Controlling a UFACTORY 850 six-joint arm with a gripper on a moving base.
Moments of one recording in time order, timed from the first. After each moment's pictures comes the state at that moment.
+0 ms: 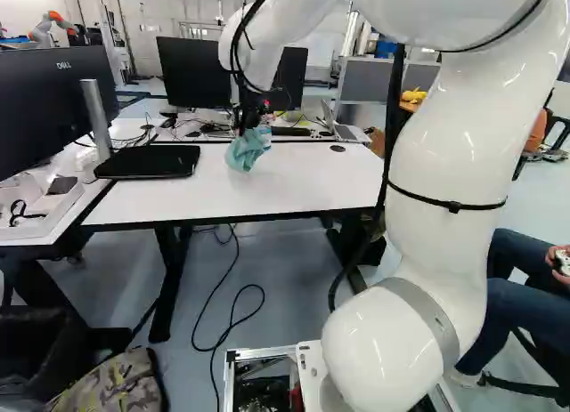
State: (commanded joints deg) arm 20.8 -12.1 -72.5 2.1 -29.6 0.0
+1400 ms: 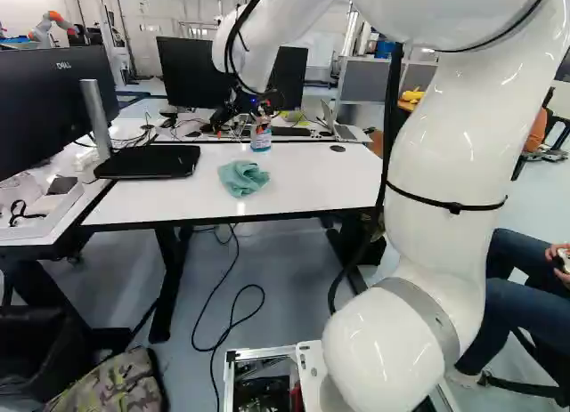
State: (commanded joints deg) arm 21.4 -11.7 -71.1 2.0 -27.5 0.0
